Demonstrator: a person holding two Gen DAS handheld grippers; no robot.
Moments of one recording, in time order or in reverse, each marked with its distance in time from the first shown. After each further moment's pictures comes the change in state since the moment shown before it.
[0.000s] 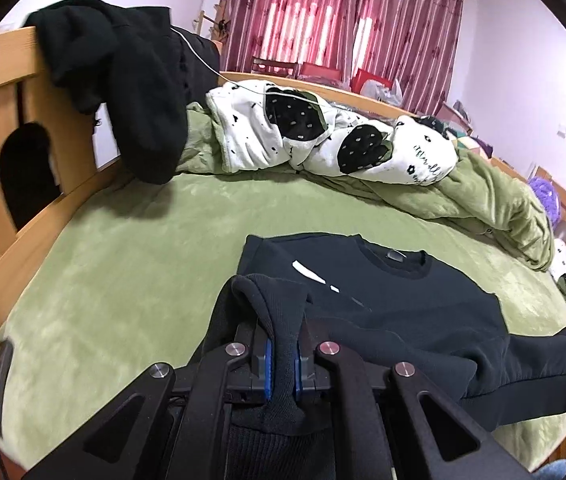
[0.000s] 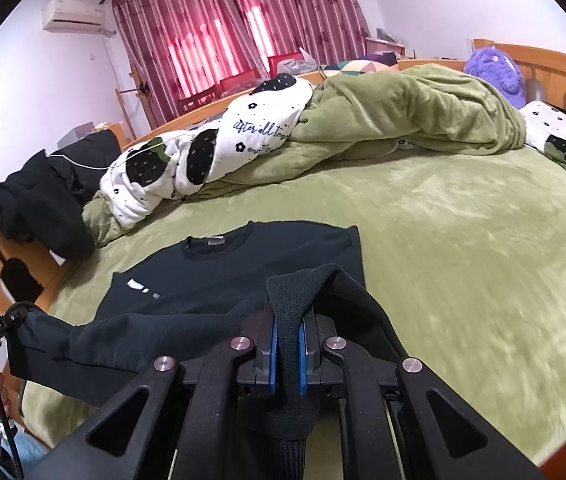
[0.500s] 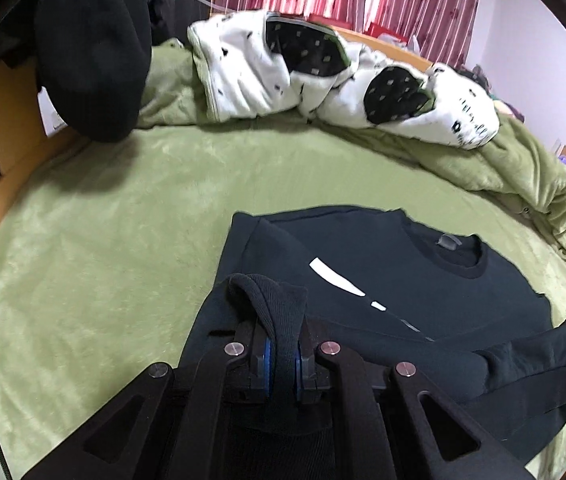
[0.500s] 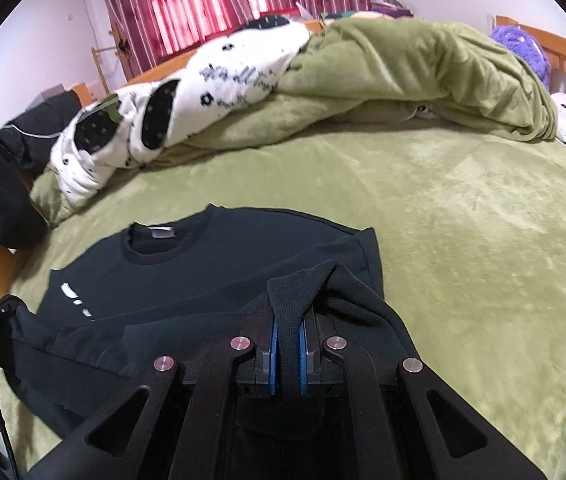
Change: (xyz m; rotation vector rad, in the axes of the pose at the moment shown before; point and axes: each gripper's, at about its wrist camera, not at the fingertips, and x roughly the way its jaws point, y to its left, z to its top) left arm 0.151 0.002 0.013 0.001 0.167 0.019; right arm 0.165 -0.012 0.034 -0.043 0.150 -0.072
